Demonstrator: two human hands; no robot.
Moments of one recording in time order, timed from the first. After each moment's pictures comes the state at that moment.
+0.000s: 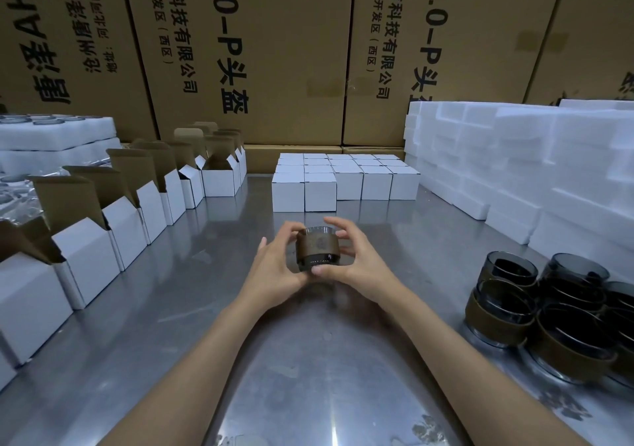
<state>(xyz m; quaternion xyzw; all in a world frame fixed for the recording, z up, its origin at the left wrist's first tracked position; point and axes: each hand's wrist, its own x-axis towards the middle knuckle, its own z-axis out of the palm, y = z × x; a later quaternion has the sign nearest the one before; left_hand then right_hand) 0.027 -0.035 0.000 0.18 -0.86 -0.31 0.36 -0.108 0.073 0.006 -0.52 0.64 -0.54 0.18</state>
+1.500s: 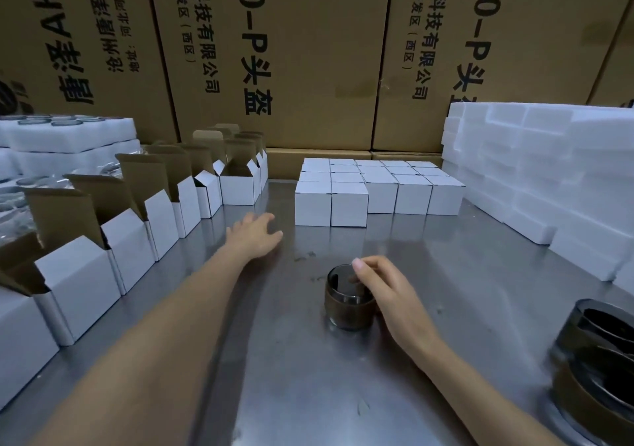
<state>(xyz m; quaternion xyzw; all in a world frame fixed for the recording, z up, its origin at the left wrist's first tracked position) -0.013 -0.210 0.009 0.46 -0.88 -0.12 0.11 -0.111 0.045 -0.009 -0.42 0.69 -0.57 0.16</state>
